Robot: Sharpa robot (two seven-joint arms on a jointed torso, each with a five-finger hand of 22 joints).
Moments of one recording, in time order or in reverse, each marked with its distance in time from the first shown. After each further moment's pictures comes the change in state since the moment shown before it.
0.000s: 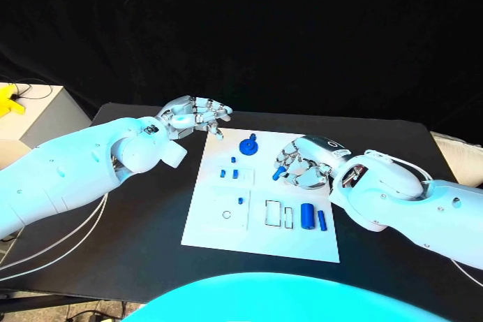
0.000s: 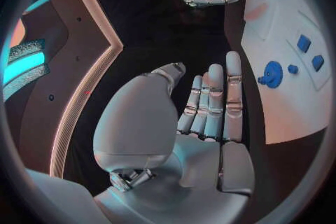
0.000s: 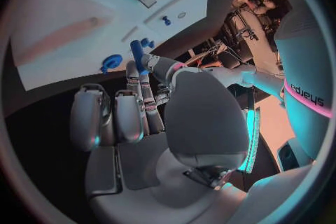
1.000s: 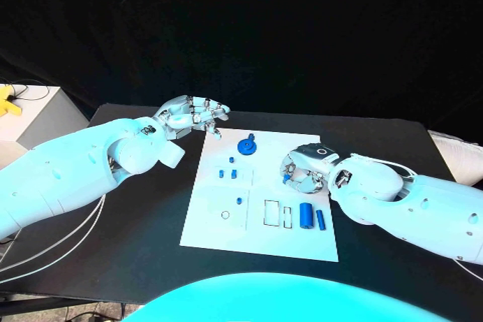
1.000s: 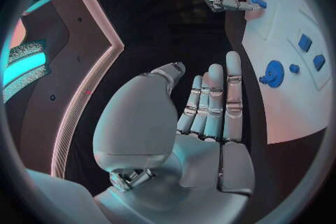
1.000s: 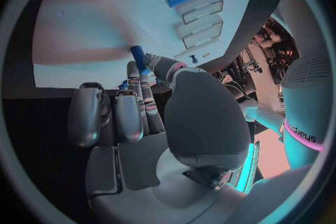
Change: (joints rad) left arm 0.000 -0.003 0.000 0.007 0.000 -0.006 0.010; left_hand -0.004 -0.004 0.000 0.000 0.000 0.000 0.000 -0.006 0.000 0.000 0.000 0.000 0.001 0.000 0.000 0.000 -0.001 0.000 0.000 0.000 0.000 0.001; right arm -0.019 0.059 -0.032 -0.180 -0.237 0.102 0.029; right_hand 0.000 -0.013 -0.023 0.024 -0.013 0.000 0.004 -0.017 0.000 -0.014 -0.010 0.003 -0.019 0.000 0.007 0.000 0.009 0.000 -0.010 0.011 -0.033 -0.040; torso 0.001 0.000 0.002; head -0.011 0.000
